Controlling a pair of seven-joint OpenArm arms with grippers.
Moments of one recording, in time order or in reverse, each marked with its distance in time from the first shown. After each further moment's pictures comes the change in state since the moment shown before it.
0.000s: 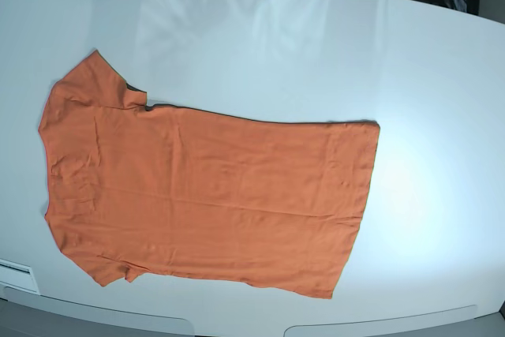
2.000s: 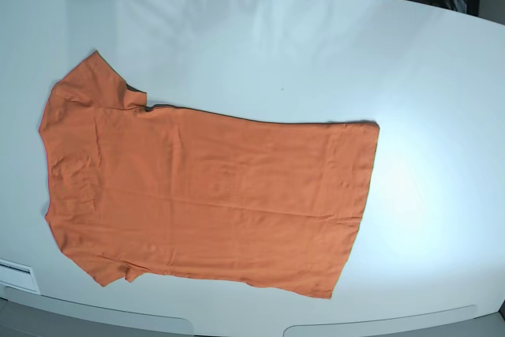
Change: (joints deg) left arm 38.3 -38.0 7.7 67.6 7.9 -3.1 15.3; right arm -46.0 11.2 0.0 63.6 -4.2 -2.4 -26.0
